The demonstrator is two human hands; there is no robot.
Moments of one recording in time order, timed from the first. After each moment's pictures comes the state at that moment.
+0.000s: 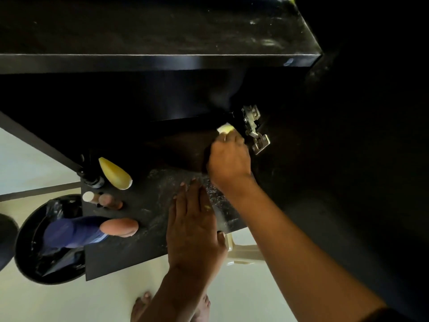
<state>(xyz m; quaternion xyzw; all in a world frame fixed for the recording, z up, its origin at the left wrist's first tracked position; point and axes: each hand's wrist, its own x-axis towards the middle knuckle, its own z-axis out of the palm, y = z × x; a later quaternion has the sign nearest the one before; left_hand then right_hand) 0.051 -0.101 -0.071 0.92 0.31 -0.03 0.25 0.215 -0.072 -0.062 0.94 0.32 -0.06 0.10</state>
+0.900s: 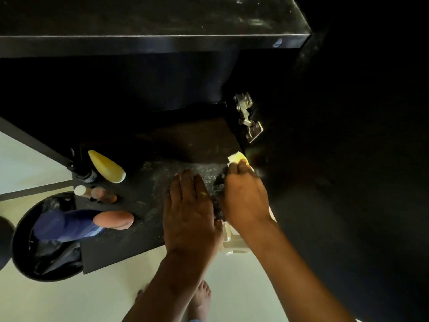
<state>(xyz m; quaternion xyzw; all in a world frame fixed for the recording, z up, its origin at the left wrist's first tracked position) 0.056 -0.096 -0.063 0.93 0.31 -0.04 0.21 0.157 -0.152 -0.026 0.93 0.31 -0.17 0.04</state>
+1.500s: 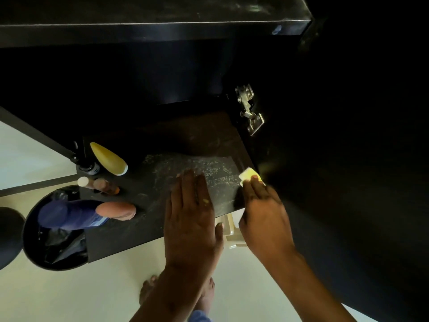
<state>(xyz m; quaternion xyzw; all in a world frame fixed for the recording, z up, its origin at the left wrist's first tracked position) 0.031 -0.111 -0.053 0.93 0.30 -0.03 0.22 0.134 -0.216 -0.043 0.94 0.31 -0.14 0.01</state>
